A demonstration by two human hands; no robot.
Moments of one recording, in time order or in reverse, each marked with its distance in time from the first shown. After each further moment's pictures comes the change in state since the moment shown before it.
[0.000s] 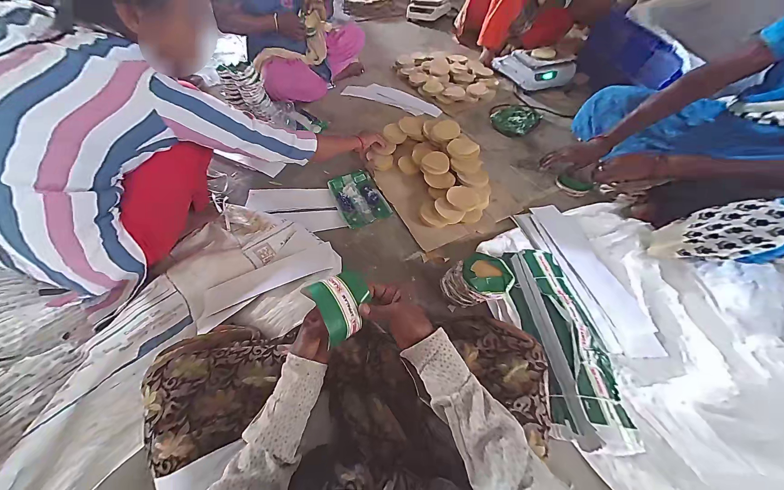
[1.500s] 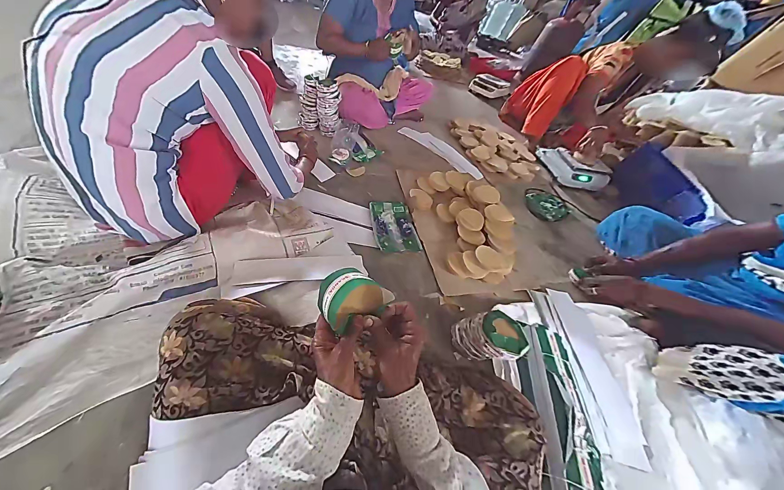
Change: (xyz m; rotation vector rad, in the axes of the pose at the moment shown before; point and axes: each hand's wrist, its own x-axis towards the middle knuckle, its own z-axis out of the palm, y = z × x) left_hand -0.037 0.026 0.084 0.063 0.668 0.387; right_hand -0.004 0.038 0.086 -0.341 0.337 -0.636
